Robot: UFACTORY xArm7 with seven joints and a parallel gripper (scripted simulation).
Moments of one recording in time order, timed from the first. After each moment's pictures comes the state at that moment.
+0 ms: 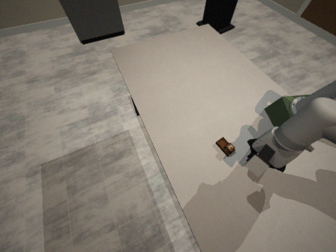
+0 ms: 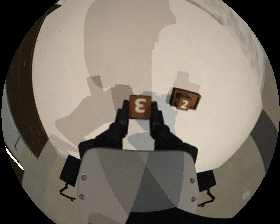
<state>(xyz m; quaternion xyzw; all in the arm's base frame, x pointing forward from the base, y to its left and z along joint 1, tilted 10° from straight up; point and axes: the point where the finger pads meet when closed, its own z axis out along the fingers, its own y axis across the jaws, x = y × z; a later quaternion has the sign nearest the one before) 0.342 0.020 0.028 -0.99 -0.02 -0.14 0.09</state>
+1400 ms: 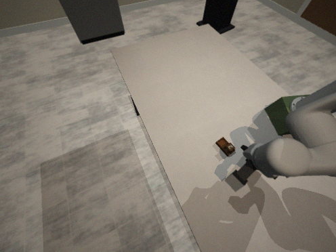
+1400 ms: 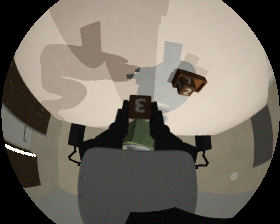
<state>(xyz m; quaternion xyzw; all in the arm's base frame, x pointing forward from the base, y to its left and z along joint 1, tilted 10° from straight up) 0.349 0.019 0.027 -0.99 -0.04 0.14 0.07</state>
